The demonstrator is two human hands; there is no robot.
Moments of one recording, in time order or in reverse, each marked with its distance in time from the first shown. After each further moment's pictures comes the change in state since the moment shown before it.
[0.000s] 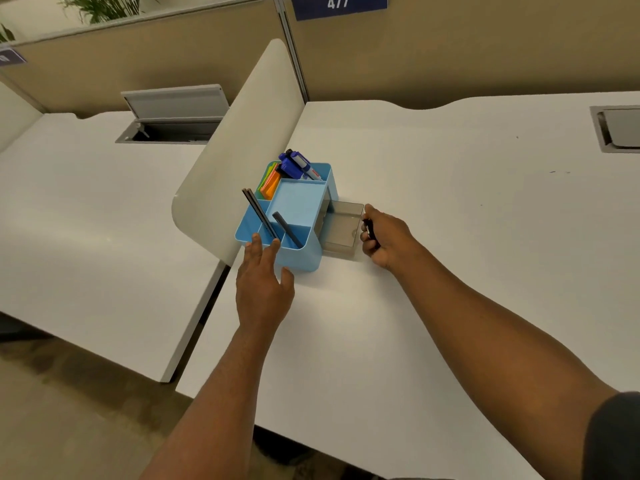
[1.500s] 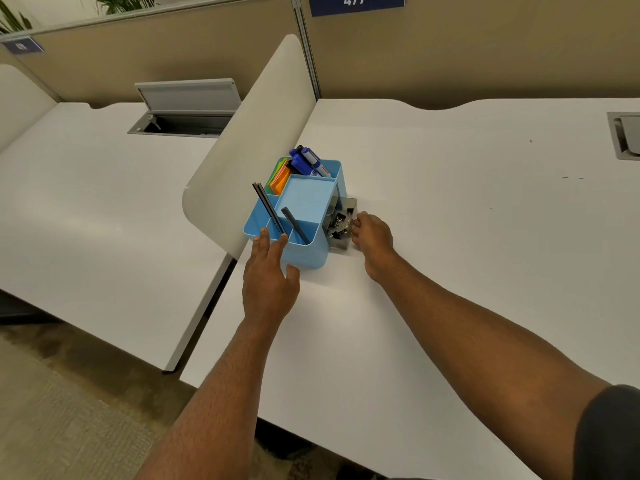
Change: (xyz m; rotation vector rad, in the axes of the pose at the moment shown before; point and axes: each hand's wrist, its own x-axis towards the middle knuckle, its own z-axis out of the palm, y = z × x) left_hand 0.000 0.000 0.000 -0.032 -0.011 -0.030; right_hand 0.008 0.034 0.025 -0.361 0.071 -0.236
